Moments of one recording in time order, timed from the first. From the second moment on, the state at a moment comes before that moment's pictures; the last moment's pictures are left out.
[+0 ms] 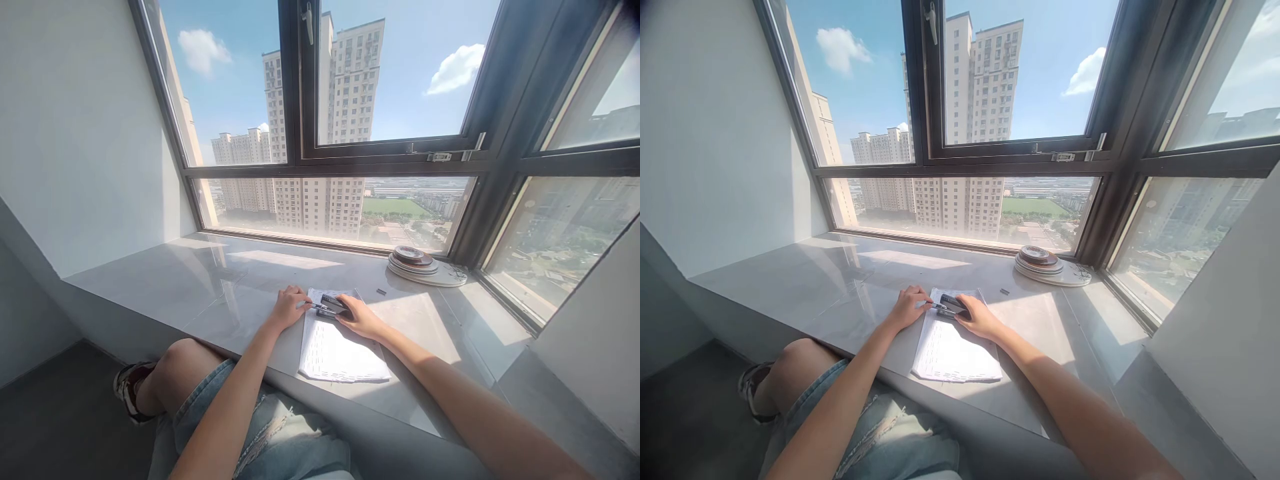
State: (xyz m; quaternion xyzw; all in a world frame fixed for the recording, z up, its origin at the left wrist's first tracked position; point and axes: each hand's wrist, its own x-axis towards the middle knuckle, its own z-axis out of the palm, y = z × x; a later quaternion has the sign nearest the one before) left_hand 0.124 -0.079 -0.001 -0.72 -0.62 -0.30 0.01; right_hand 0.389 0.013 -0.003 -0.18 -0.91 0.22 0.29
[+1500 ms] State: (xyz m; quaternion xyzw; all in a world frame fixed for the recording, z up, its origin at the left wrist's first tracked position) left_hand 0.141 -0.092 0.013 -0.68 -0.49 -0.40 -0.37; right_hand 0.390 0.019 -0.005 -0.18 -0.92 0.23 0.28
